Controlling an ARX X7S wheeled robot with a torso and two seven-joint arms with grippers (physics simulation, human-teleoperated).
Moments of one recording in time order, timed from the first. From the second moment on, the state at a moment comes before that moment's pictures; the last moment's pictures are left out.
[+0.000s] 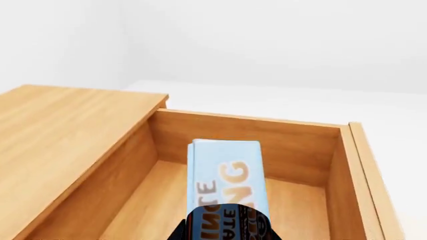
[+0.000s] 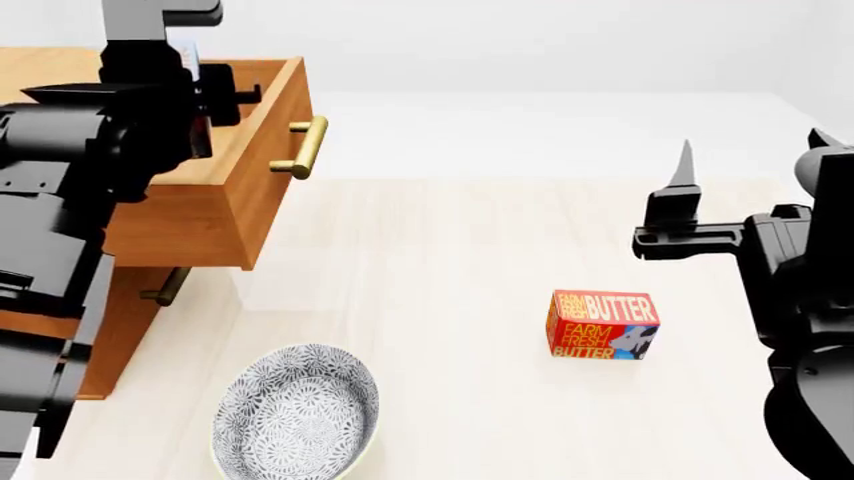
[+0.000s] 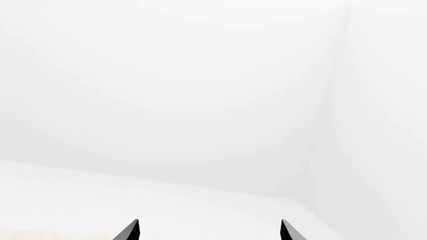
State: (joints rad) left arm -1.56 -0.30 0.64 -1.01 -0.72 -0.64 -0.38; right arm 0.62 0.47 0.08 -0.86 0.44 1.23 0.32
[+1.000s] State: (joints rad) left arm -1.54 -0.34 0.63 -0.93 -0.74 -0.70 -0.42; right arm 0.63 0.48 0.08 -0.87 0.47 1.24 0.34
